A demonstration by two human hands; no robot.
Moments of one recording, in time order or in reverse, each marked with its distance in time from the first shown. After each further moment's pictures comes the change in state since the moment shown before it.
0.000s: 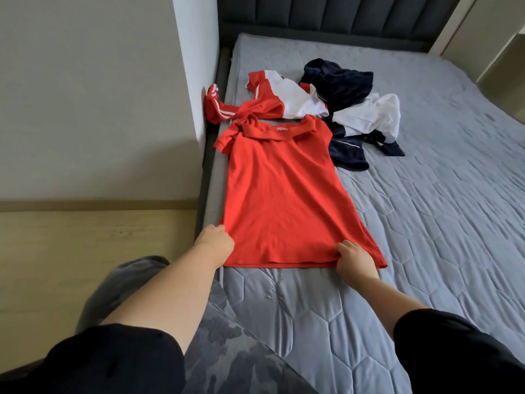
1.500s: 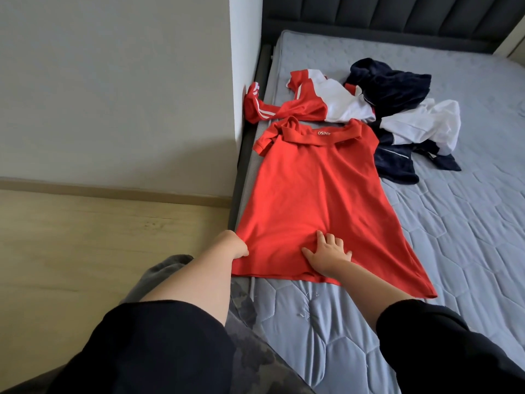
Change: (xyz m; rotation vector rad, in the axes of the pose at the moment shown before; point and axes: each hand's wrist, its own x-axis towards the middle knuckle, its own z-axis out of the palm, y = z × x) left_hand 0.016 -0.037 0.030 -1.107 -0.240 -0.678; right_hand 0.066 -0.124 0.033 0.011 -0.388 0.084
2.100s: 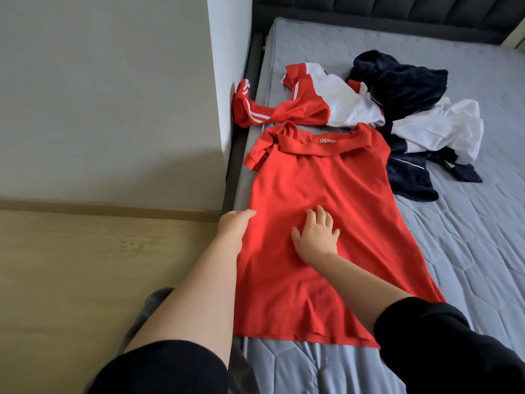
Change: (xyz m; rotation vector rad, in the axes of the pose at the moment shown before) left_hand 0.107 0.076 -0.022 -1.098 -0.002 0.012; right_hand 0.097 -0.052 -0.036 0.176 0.320 -0.079
